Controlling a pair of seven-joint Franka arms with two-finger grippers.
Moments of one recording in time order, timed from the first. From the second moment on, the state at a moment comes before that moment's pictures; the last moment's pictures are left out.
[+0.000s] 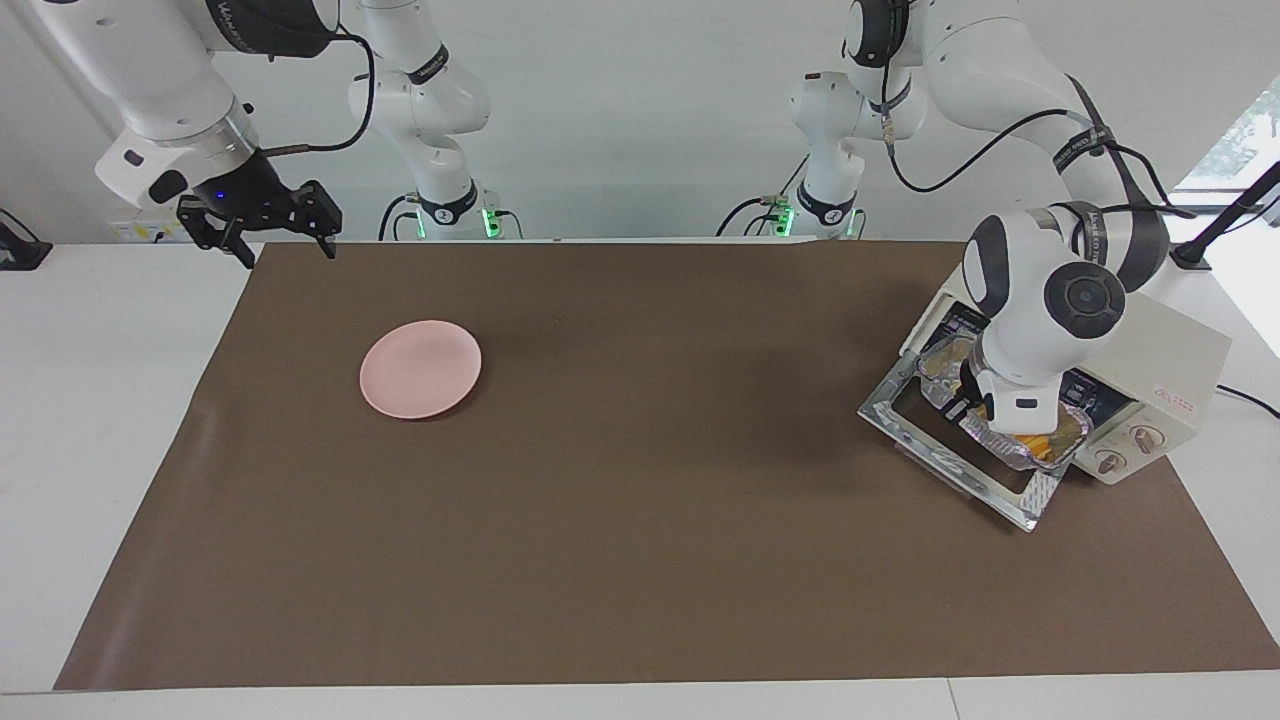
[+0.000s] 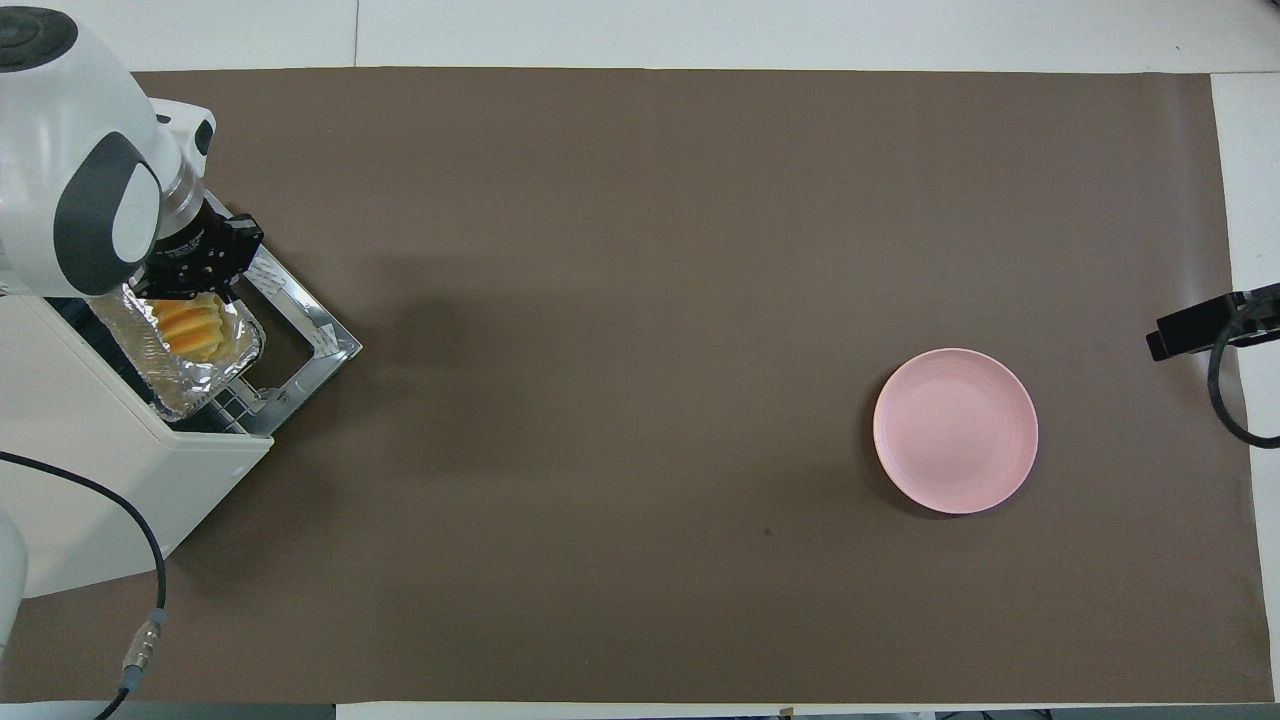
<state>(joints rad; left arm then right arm) -0.28 0.40 0.23 -1.52 0.08 1.66 -0.66 -0.04 -0.02 -0.02 -1.58 -0.01 1.46 -0.20</state>
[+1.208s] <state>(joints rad) -0.24 0.35 0.24 -1.62 0.16 1.63 -0.66 -0.04 -0.02 -0.02 -1.58 -0.01 1.46 -0.20</state>
